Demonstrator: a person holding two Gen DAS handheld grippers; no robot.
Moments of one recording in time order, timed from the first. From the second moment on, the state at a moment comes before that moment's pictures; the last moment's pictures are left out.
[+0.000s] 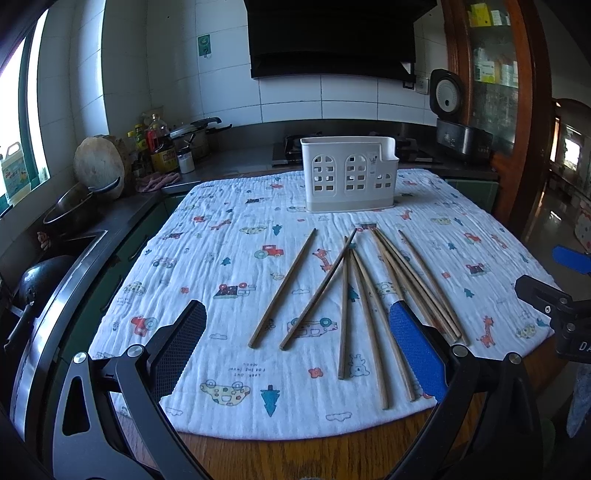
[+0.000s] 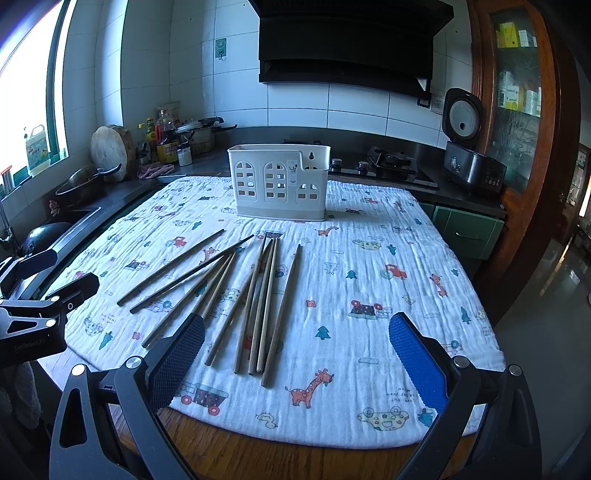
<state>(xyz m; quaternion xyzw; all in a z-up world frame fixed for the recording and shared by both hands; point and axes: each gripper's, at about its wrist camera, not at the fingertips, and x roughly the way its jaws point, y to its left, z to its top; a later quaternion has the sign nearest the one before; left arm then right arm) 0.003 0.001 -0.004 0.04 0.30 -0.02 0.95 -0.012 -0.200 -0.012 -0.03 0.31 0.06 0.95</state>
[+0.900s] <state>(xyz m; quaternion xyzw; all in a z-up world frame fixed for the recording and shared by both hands) 0.020 0.016 -0.010 0.02 0.31 -0.02 0.95 0.004 -0.190 -0.020 -0.03 0.32 0.06 0.94</state>
